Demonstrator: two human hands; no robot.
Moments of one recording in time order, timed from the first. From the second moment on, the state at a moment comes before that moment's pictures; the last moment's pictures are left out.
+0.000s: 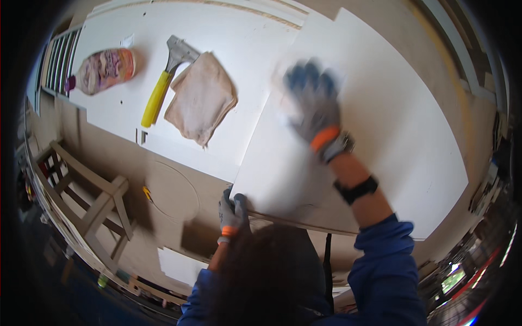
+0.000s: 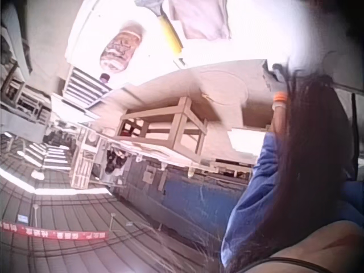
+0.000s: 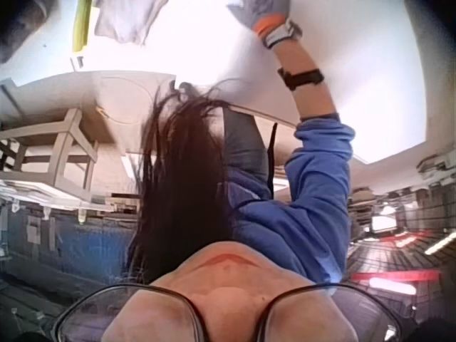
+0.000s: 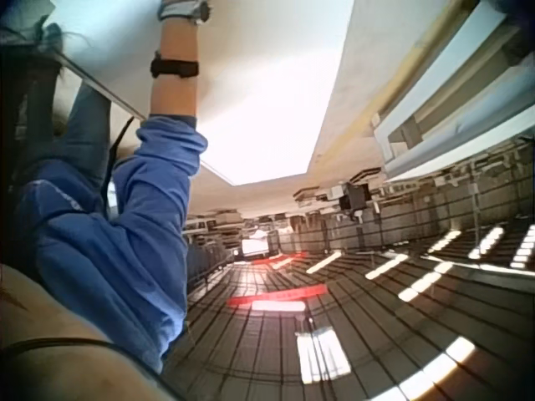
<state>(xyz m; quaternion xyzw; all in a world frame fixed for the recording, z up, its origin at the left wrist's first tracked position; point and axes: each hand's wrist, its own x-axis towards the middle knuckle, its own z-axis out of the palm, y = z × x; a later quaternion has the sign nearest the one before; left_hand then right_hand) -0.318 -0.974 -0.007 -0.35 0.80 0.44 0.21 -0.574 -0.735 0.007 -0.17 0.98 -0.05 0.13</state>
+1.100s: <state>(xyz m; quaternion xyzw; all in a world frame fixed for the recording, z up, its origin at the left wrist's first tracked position) -0.309 -1.002 -0.049 -0.54 0.41 0.67 0.29 -0.667 -0.705 -0.009 -0.17 0.98 -0.11 0.04</state>
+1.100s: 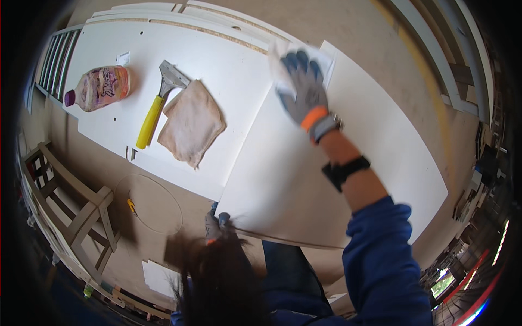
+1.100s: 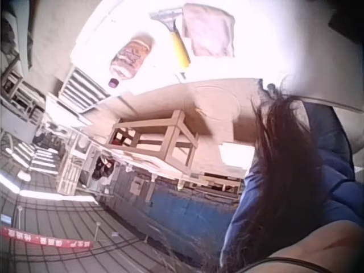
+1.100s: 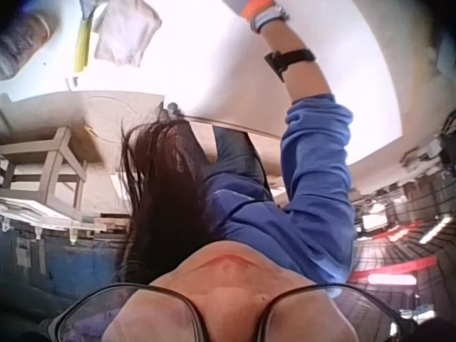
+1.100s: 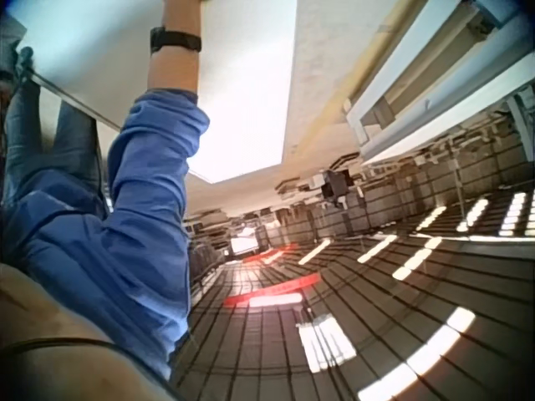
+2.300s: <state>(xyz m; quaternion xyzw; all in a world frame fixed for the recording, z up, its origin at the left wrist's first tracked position) -0.308 -0.986 -0.046 -0.21 0.86 0.40 0.23 -0.476 -0.802 0.015 -0.40 0.86 -0.11 0.29</state>
